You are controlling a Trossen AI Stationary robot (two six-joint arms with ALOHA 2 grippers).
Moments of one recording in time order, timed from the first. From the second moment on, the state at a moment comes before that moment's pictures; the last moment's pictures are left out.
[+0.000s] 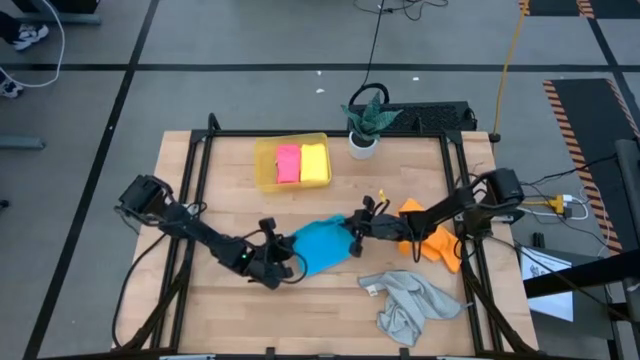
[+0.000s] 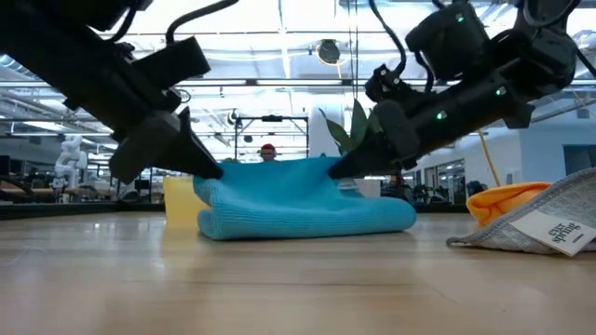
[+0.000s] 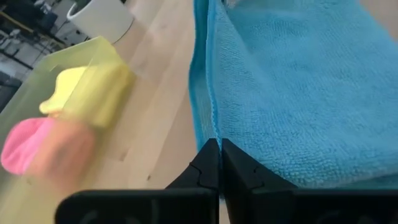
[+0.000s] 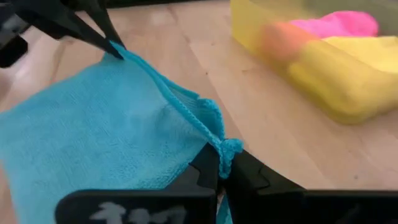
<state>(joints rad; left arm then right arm) -0.47 1.72 0.77 -0.06 -0.86 -0.35 0.14 1.75 0.52 0.78 0.39 0.20</state>
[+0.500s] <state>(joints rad) -0.44 1.72 0.77 -0.09 -0.85 -0.40 0.12 1.82 0.52 0.81 0.39 0.22</state>
